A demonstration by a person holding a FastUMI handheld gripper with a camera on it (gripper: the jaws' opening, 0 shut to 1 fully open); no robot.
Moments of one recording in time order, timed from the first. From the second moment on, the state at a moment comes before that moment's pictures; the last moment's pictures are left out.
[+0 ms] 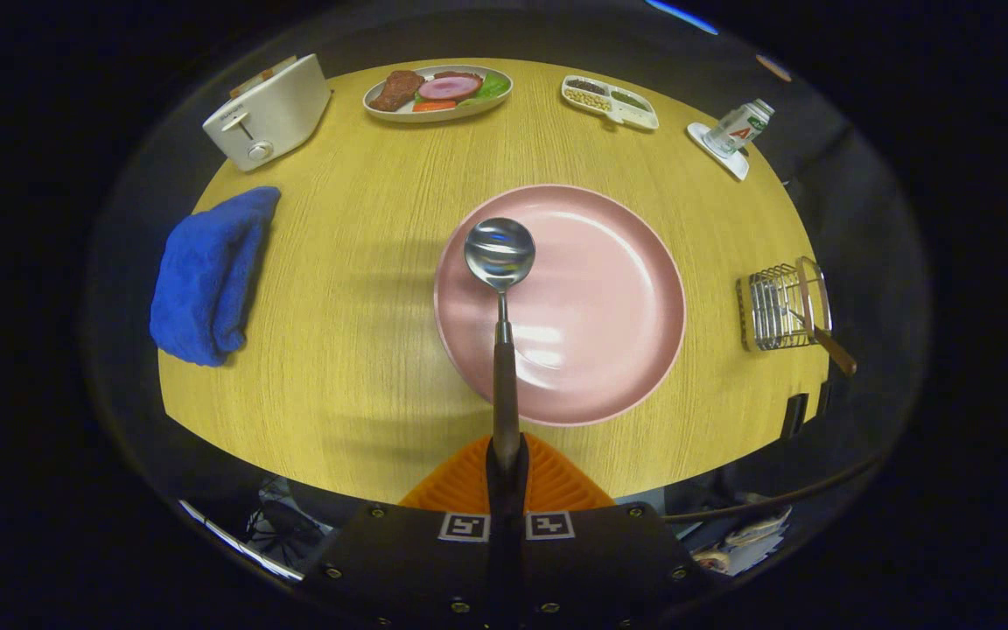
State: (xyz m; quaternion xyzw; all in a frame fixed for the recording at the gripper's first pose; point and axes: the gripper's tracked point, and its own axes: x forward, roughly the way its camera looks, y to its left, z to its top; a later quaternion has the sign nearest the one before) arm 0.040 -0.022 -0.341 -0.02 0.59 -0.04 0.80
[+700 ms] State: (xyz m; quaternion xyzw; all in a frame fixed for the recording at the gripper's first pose) arm 0.051 -0.120 -0.246 -0.02 0.57 -0.14 0.81
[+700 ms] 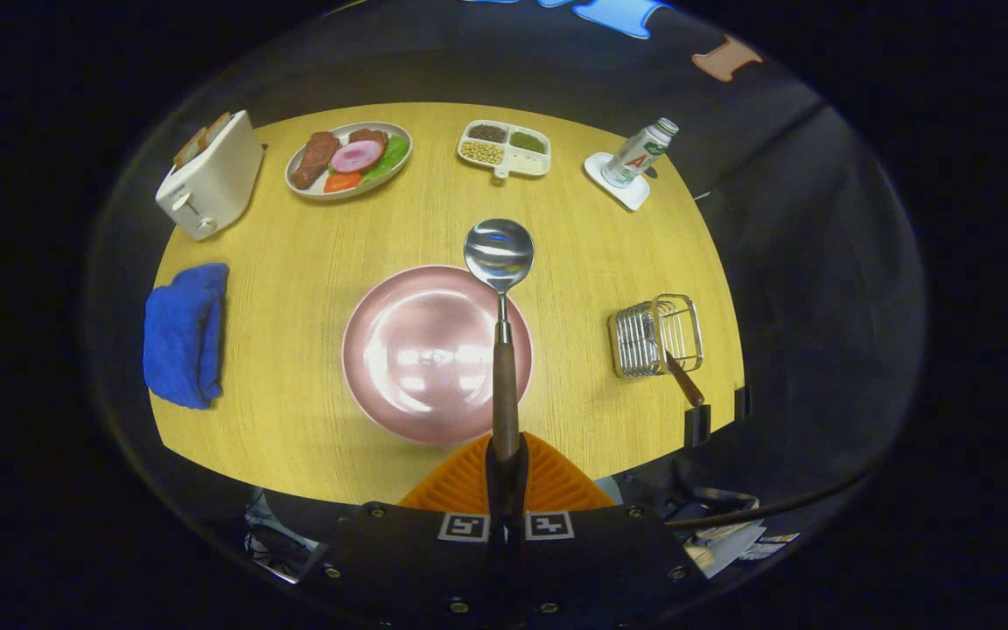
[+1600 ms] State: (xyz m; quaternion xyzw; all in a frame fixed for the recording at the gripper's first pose) arm 0.006 -0.272 -0.265 0.10 0.65 -0.21 0.73
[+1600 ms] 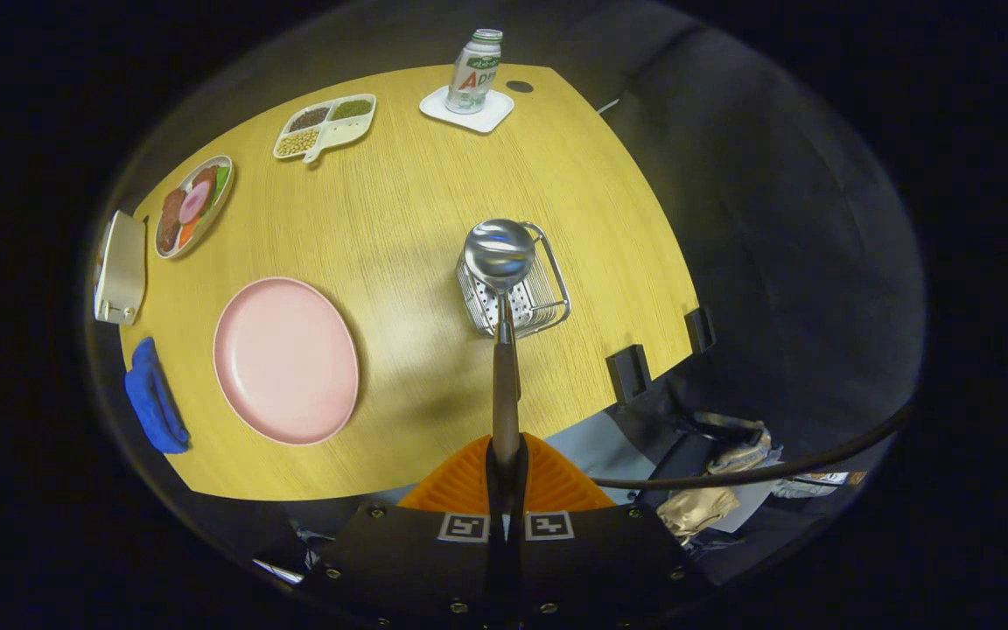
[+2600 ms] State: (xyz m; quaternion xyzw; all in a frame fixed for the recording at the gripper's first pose) arm 0.008 -0.305 -0.280 0.11 0.71 -0.16 0.68
